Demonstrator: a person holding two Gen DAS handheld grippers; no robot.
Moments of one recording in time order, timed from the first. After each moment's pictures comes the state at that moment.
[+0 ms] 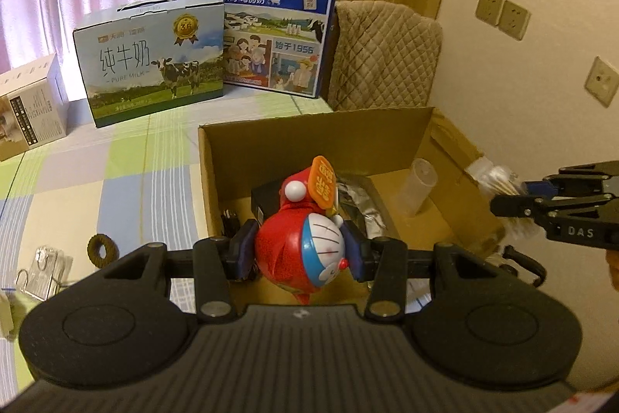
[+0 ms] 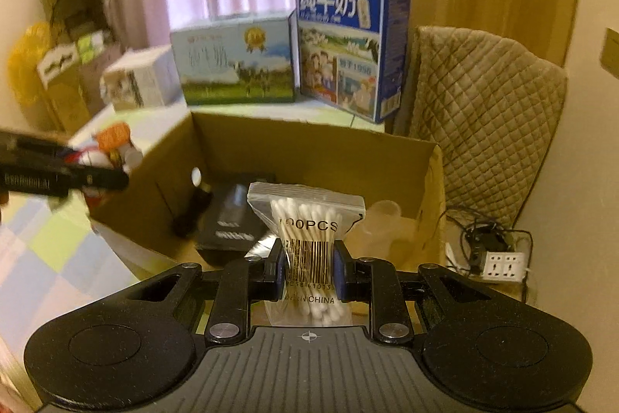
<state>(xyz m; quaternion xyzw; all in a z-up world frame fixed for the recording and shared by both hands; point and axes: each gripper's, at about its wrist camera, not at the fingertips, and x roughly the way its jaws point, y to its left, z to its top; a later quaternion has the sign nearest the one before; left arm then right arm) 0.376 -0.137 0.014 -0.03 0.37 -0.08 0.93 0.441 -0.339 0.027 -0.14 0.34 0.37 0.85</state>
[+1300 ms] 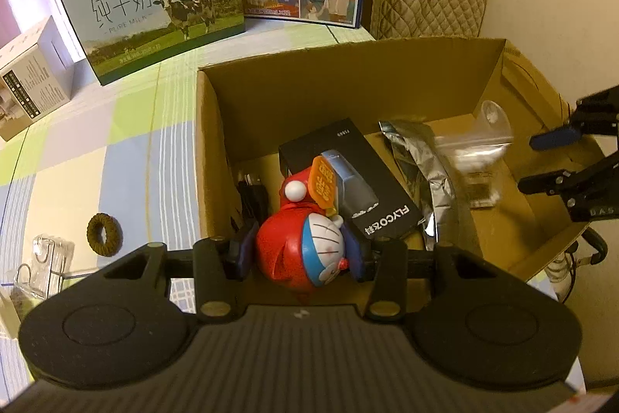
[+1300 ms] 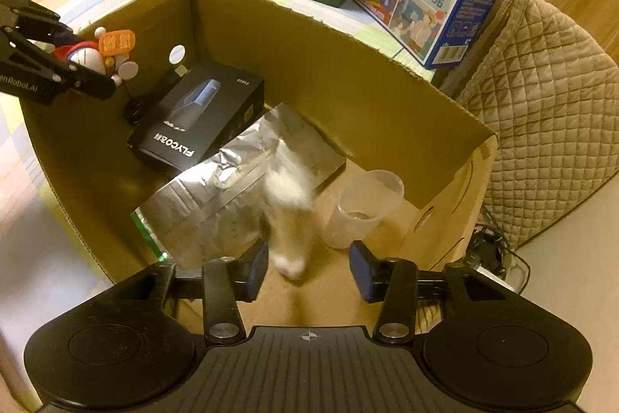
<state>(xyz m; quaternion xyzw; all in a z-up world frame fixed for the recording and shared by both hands) 0.440 -0.153 -0.042 0.02 0.46 -0.03 0.89 0.533 -0.302 -0.039 -0.32 0.40 0.43 0.75</state>
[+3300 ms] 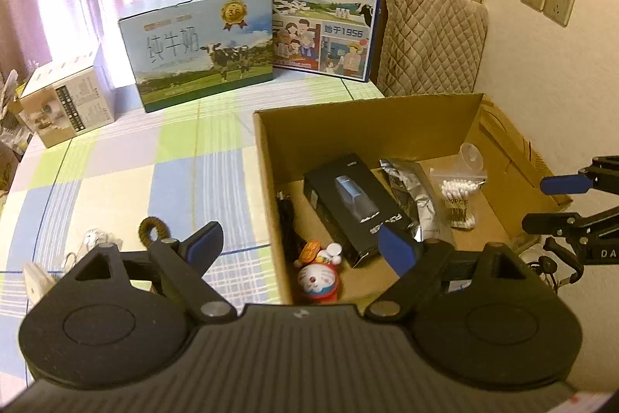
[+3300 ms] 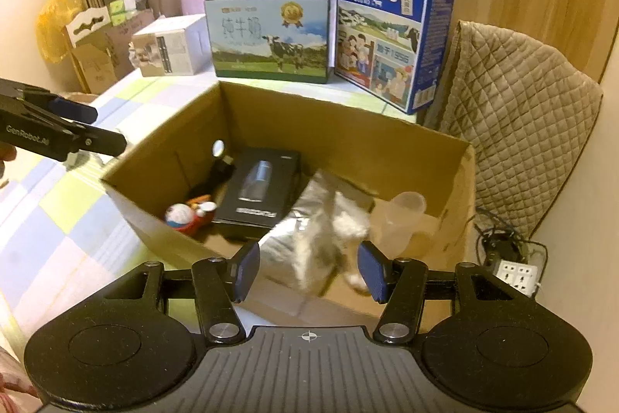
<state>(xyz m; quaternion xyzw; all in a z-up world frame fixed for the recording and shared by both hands) 0.366 -0.123 0.020 0.00 0.39 -0.01 0.92 0.438 -0.328 0.016 -0.17 0.35 0.41 0.82</state>
